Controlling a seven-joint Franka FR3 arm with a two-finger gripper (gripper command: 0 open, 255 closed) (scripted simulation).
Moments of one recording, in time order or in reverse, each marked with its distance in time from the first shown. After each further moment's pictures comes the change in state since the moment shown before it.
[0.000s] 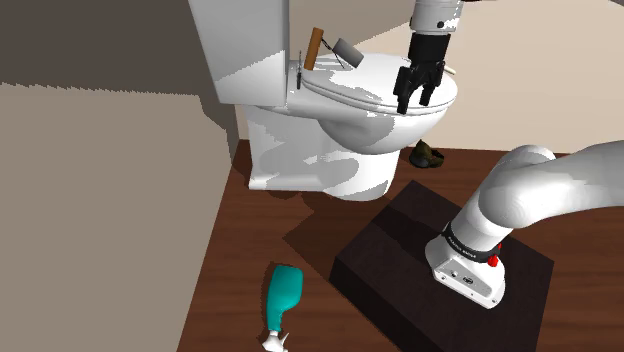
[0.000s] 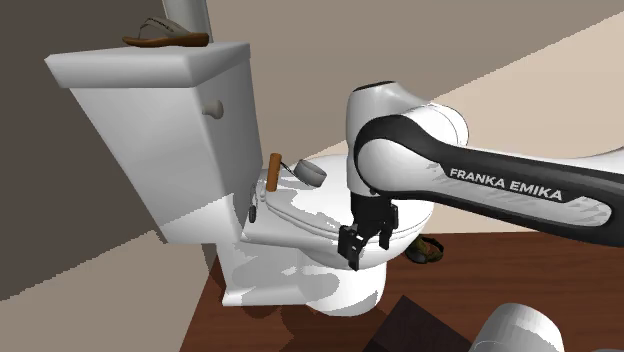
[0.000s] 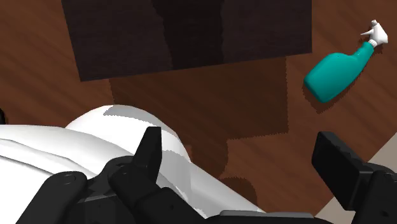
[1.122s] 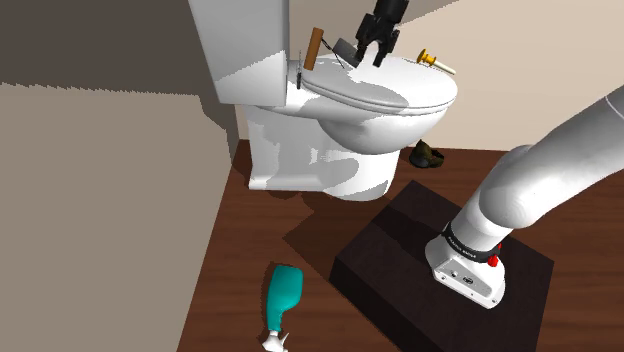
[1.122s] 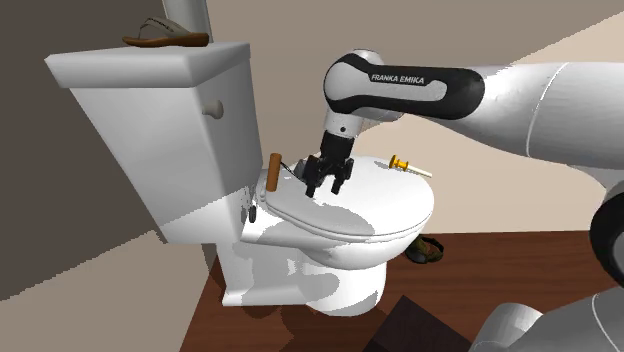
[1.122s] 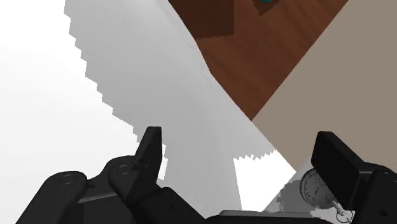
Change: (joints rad) arm 0.015 0.469 -0.235 0.424 0.196 0.170 -0.268
